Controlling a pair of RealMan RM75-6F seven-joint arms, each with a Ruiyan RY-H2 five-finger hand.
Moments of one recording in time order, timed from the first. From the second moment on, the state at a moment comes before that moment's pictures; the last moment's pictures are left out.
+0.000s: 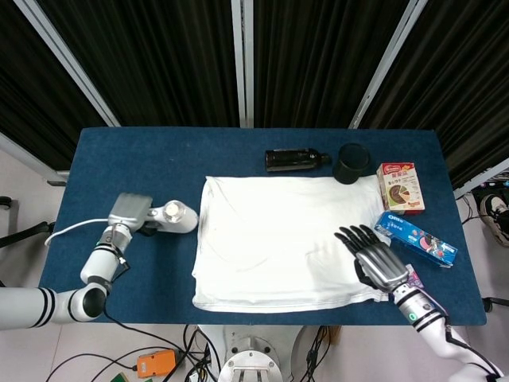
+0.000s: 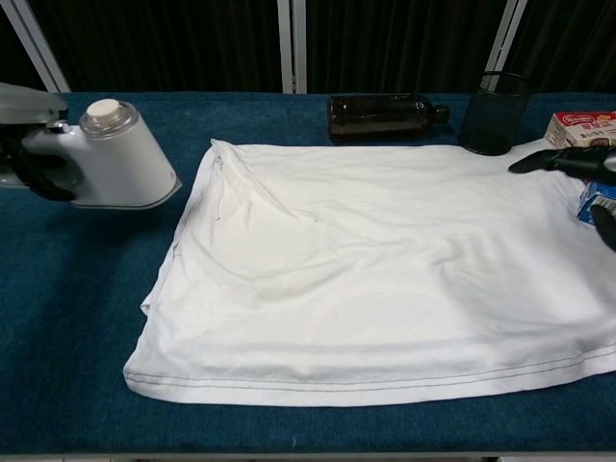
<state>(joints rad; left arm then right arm) -0.98 -1.27 0.11 -1.70 0.46 1.02 0.57 0.44 -1.15 -0.08 -1.75 -1.51 1.12 -0.12</state>
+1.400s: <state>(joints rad) -0.77 -1.21 0.03 -1.74 0.70 1.14 0.51 0.29 -1.03 -0.04 -1.70 -1.55 1.27 0.11</state>
